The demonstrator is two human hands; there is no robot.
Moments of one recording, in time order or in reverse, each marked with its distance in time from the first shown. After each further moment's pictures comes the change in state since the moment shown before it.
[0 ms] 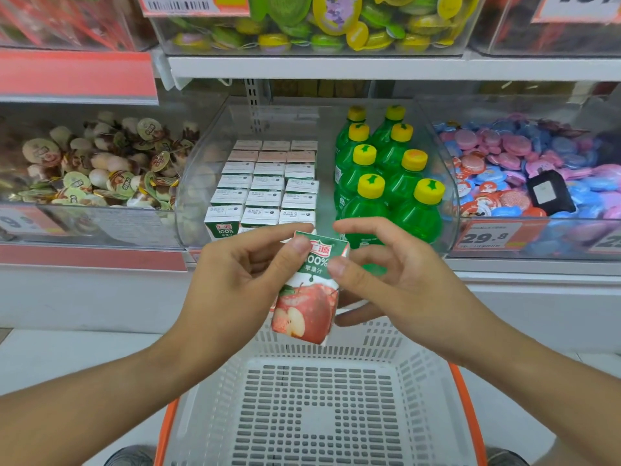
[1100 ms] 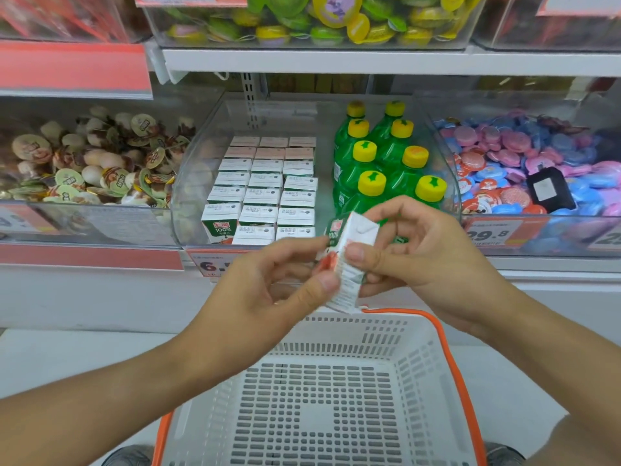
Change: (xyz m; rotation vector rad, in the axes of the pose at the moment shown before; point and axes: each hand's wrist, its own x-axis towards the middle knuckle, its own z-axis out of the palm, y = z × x) left_hand -0.004 -0.007 0.001 0.021 -0.233 -0.115; right_hand 0.018 -0.001 -0.020 0.108 0.102 -0.030
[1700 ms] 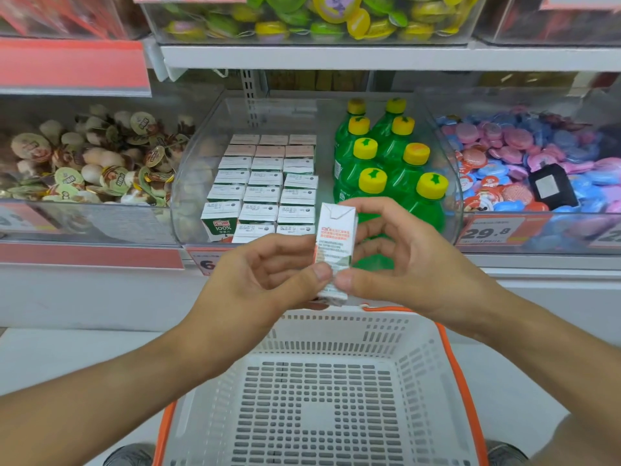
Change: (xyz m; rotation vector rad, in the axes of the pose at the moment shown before) left_hand 0.002 0.003 0.000 -0.279 0.070 -0.131; right_hand 0.000 0.008 -0.003 -0.266 -0.162 -0.057
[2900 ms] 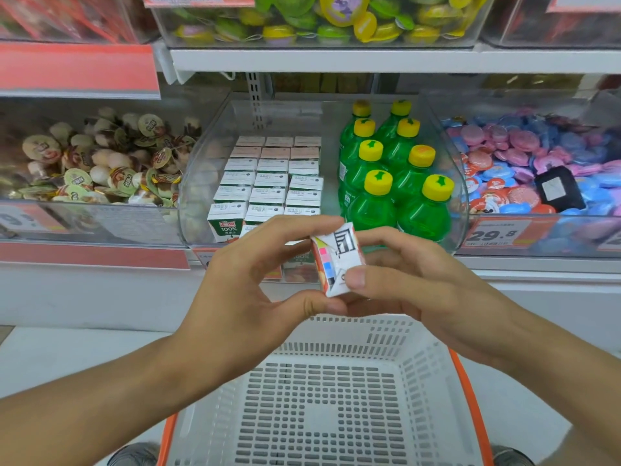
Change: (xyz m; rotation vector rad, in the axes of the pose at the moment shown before) left_hand -0.006 0.011 -0.003 0.487 -0.039 0.603; right_hand -0.016 -0.014 0.010 0.201 -0.060 0.217
